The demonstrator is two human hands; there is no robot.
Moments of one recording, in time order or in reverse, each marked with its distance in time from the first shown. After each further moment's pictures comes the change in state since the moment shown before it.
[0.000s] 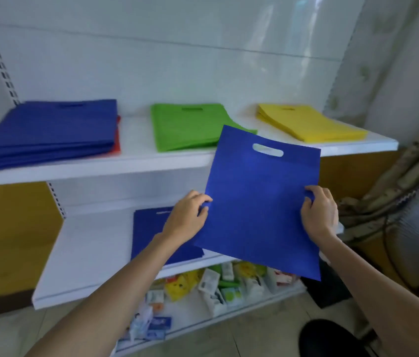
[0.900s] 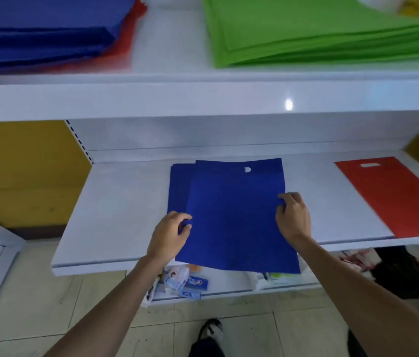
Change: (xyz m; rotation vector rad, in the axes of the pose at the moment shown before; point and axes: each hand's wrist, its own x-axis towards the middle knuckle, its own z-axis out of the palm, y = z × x) left_hand -0.053 -0.252 0.085 0.065 -0.087 -0.516; right_hand -0.011 0.003 0.316 -0.001 -0.519 -0.069
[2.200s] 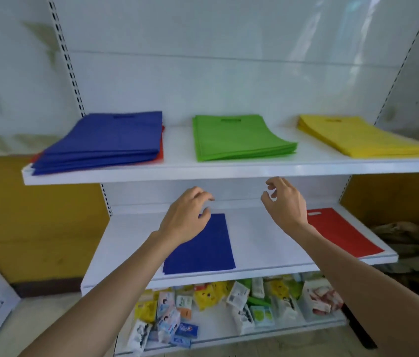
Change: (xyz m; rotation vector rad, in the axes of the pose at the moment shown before) left_hand -0.102 0.212 -0.164 0.206 0.191 0.494; right_hand -0.108 -0.103 -0.224 0.011 0.319 -0.313
